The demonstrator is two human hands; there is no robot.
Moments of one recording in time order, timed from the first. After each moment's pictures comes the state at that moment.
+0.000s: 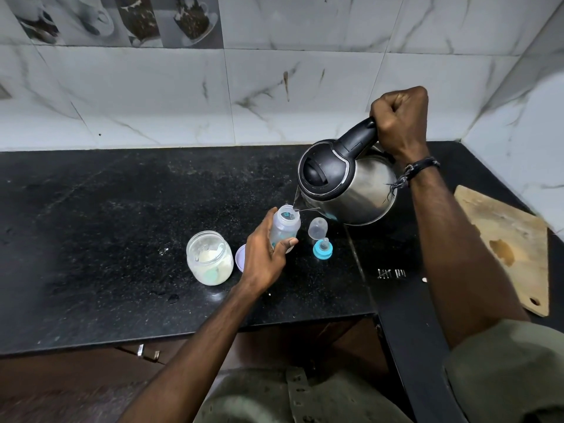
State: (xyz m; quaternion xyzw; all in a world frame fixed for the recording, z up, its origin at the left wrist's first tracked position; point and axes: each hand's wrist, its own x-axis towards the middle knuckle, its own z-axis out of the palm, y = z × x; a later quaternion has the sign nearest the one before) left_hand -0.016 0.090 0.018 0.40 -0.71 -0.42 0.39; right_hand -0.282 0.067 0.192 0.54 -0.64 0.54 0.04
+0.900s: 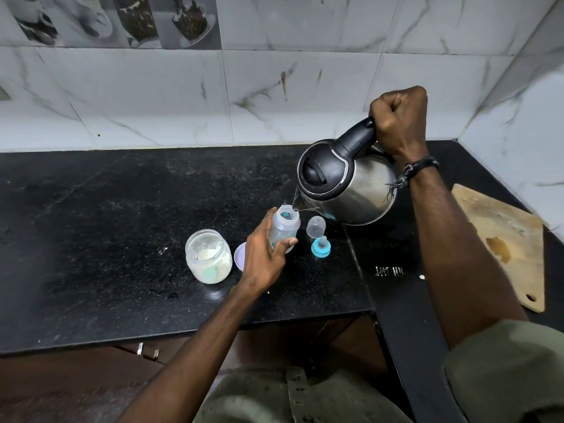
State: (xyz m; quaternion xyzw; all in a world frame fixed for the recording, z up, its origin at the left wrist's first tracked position) left_hand -0.017 0.097 0.022 0.38 -0.71 -0.44 0.40; right_hand -0.281 0.074 0.193 0.54 -0.64 0.55 0.03
